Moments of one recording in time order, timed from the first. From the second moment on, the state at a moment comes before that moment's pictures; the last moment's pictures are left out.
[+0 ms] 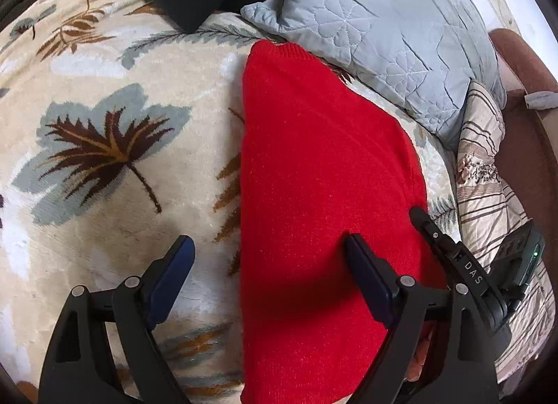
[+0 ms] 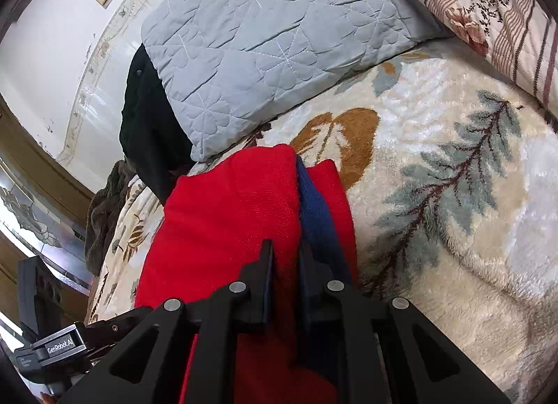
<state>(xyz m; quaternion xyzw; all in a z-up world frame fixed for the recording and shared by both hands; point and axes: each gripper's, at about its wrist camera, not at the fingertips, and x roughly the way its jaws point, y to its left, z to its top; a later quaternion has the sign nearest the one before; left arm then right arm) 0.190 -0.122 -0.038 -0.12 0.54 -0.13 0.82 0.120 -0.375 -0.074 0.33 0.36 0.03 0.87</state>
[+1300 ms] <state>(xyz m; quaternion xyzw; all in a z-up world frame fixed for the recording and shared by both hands) 0.234 -0.095 -0.029 -0.18 0.55 -0.15 0.80 0.144 -0.385 -0.027 0.26 0.36 0.06 0.89</state>
